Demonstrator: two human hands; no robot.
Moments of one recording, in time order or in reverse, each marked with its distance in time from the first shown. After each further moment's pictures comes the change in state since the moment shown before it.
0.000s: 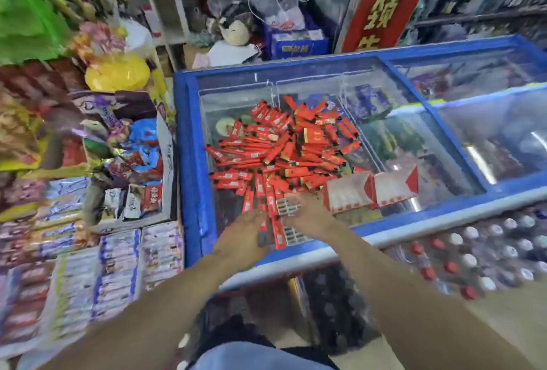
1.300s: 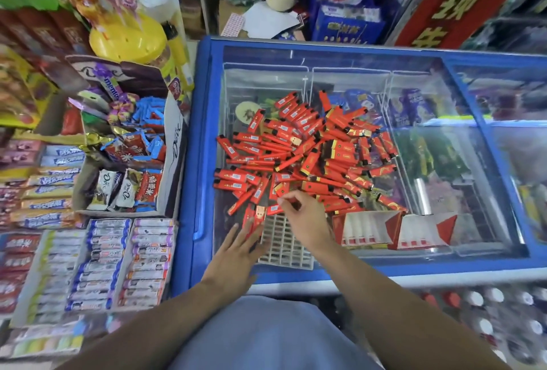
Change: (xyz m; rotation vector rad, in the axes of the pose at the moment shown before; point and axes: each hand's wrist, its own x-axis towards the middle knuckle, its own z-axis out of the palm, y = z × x) left_hand 0.012 -0.042 0.050 0.501 -0.076 -0.018; right_hand 0.083 -0.003 0.010 0.032 0.102 -0.100
